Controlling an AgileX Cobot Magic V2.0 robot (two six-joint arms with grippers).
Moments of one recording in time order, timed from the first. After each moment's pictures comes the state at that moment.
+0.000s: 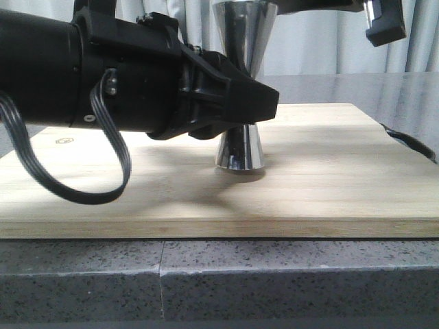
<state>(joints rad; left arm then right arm) -0.82 1.57 -0.65 0.42 -0.66 -0.44 0.31 1.28 -0.91 -1.72 -0.67 0.30</state>
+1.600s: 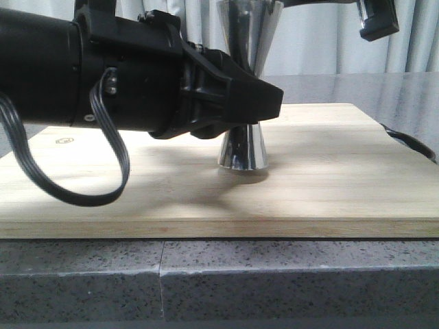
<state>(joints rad) -0.82 1.57 -0.65 0.44 -0.68 -0.45 0.38 1.28 -0.95 -1.85 -0.57 0.28</state>
